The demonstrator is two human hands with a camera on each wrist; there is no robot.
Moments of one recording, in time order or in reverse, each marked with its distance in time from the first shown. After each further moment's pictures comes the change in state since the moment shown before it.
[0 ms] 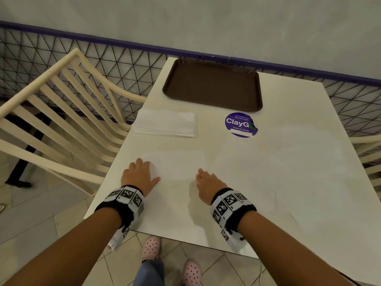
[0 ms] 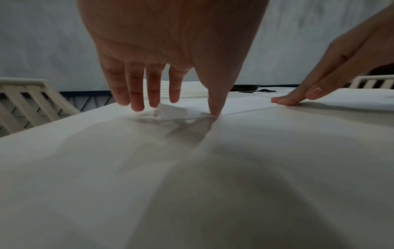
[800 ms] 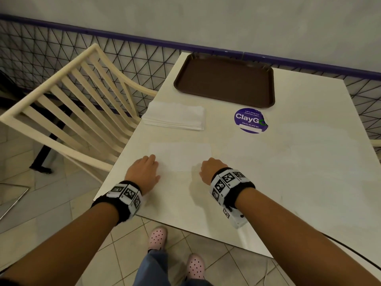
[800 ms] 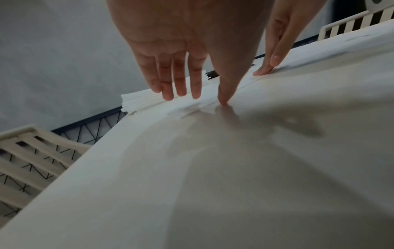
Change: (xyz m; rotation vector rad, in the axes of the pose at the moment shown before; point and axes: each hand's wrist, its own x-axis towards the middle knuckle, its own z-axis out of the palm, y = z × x) left_hand -0.026 -0.006 0.002 0.119 0.062 0.233; right_hand -0.001 -0.002 -0.029 -0.048 0.099 0.011
